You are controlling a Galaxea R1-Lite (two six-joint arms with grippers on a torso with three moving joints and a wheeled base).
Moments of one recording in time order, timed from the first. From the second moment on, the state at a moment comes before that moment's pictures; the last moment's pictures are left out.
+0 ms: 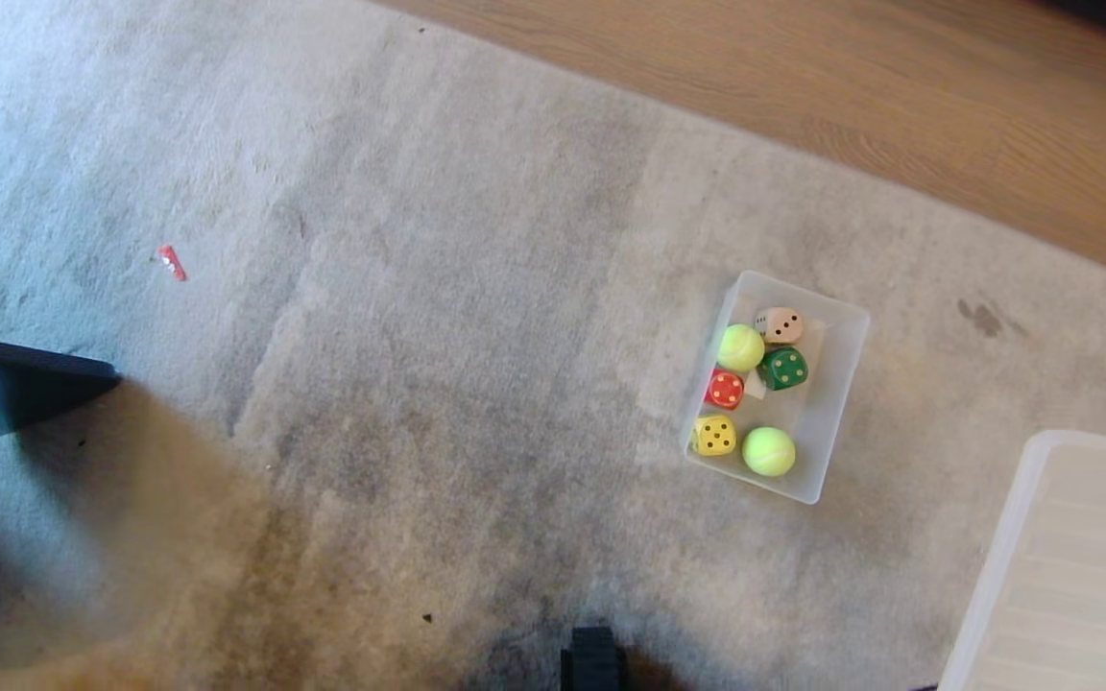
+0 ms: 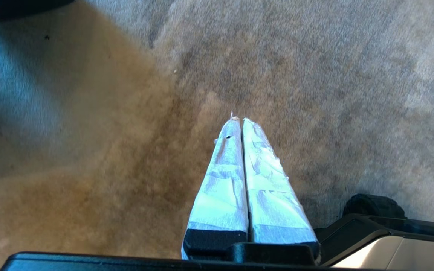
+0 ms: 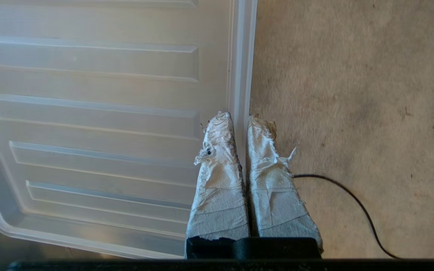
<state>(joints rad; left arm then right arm) 0.00 0.00 0.00 0.01 0.04 -0.10 -0.01 0.00 -0.09 0.20 -0.07 0.09</state>
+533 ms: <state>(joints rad) 0.00 0.00 0.00 0.01 0.04 -0.10 -0.01 0.00 -0.09 0.20 -0.08 0.09</state>
